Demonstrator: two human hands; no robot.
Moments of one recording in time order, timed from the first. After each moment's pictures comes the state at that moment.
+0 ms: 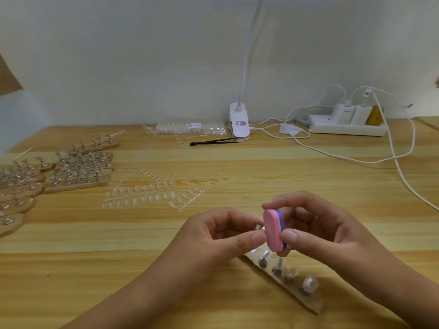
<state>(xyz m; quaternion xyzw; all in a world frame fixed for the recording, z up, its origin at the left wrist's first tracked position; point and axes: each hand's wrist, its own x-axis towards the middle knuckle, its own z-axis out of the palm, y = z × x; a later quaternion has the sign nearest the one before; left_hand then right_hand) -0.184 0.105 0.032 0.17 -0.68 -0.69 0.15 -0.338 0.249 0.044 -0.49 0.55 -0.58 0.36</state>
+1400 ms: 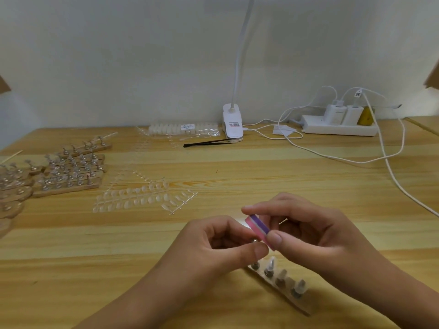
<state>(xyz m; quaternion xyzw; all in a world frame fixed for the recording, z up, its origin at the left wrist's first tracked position) -0.186 0.114 0.039 0.19 -0.69 -0.68 0.14 -0.339 0.244 0.043 -0.56 0.56 -0.55 0.28</state>
